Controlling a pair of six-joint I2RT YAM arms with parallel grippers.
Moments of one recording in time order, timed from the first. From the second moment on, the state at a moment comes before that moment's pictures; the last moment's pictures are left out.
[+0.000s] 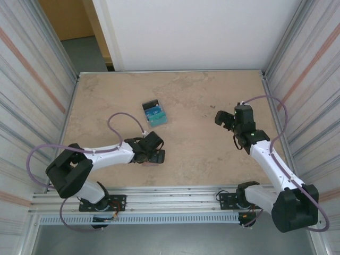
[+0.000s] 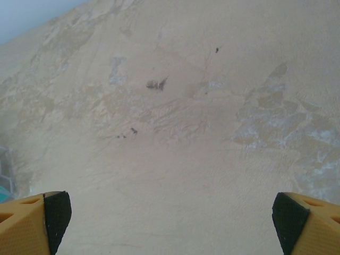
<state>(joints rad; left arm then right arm) -0.86 1.49 0.73 -0.47 -0.21 -0.65 0.21 1.05 0.74 -0.36 0.14 0.52</state>
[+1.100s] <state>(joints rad) -0.93 1.38 0.62 -0.20 -0.31 -0.53 0.36 1.30 0.62 -0.06 -0.44 0.82</state>
